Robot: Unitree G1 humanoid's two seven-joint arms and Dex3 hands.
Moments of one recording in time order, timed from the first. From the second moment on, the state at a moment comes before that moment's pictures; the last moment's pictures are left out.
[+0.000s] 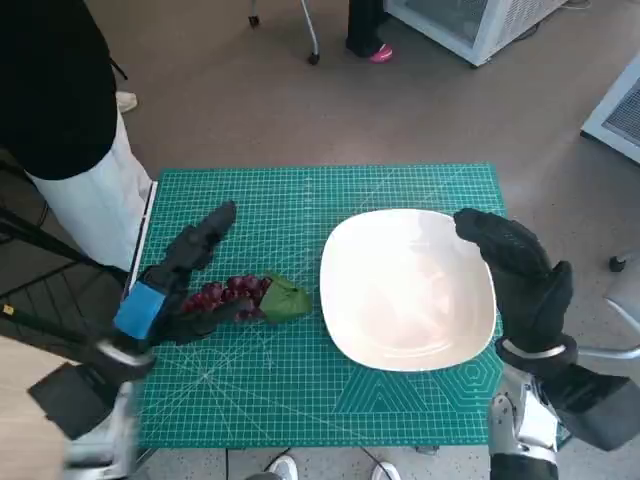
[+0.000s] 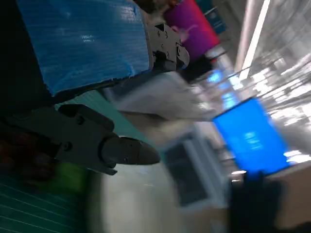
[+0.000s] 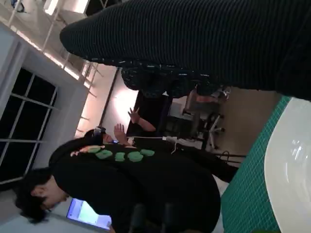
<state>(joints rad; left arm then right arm) -0.08 0.41 0.16 -0.17 0.05 -0.24 -0.42 -0.38 -0.12 -0.19 0.41 0.39 -0.70 0.59</state>
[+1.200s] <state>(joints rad) -0.15 0.46 -0.15 -0.30 0.63 0.32 -0.37 -0.38 -0.12 -0.19 0.41 0.39 -0.70 0.59</state>
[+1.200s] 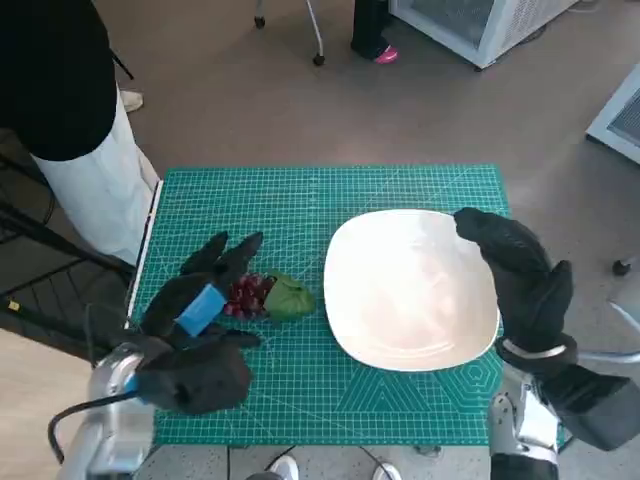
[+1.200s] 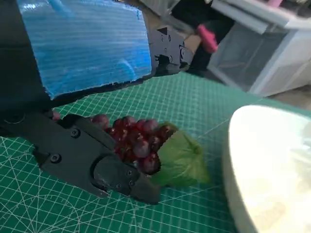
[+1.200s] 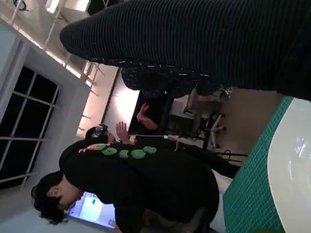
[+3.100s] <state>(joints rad) -0.80 0.31 -0.40 0.91 0.61 0.25 -0.27 -0.37 -0.12 -0.19 0.39 0.39 -0.68 0.57</state>
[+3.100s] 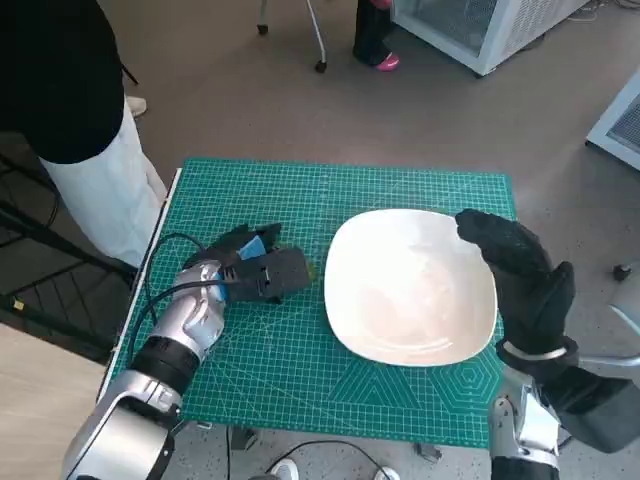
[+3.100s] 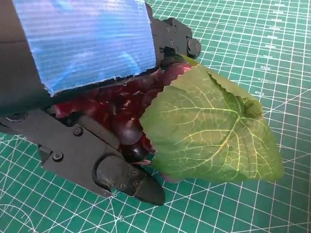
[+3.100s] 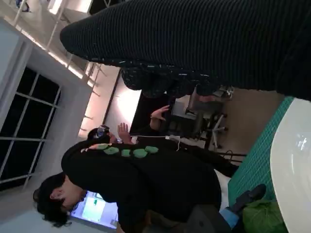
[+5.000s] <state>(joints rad) -0.78 0.31 -0.45 0.96 0.62 0.13 -0.04 -0.37 -0.12 -0.19 0.39 0.39 -0.68 0.57</state>
